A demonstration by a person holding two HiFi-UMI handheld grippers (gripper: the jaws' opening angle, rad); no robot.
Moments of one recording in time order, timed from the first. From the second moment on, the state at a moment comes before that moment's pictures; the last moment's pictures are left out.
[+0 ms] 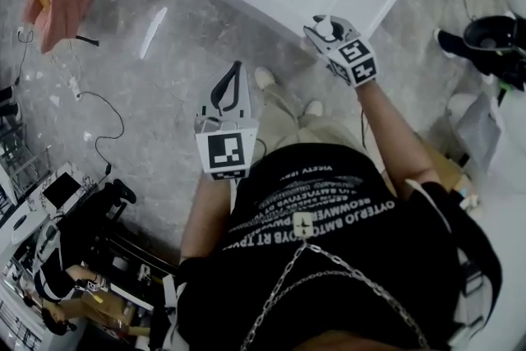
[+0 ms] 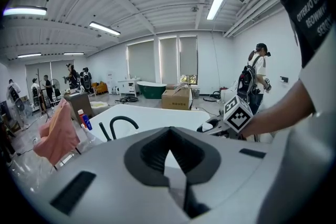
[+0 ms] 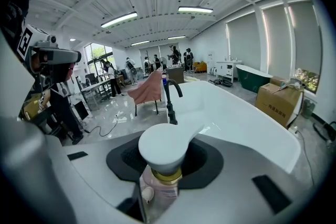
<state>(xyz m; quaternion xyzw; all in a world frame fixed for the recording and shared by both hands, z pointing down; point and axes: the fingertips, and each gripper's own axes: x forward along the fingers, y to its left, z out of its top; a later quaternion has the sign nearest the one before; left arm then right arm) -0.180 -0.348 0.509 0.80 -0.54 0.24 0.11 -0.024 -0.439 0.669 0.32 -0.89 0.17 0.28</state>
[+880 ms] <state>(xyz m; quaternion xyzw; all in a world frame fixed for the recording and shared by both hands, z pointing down) -0.177 -0.393 0.531 0.80 -0.53 0.24 0.14 -0.033 -0.480 0.740 0.31 -0.87 0.17 0.33</state>
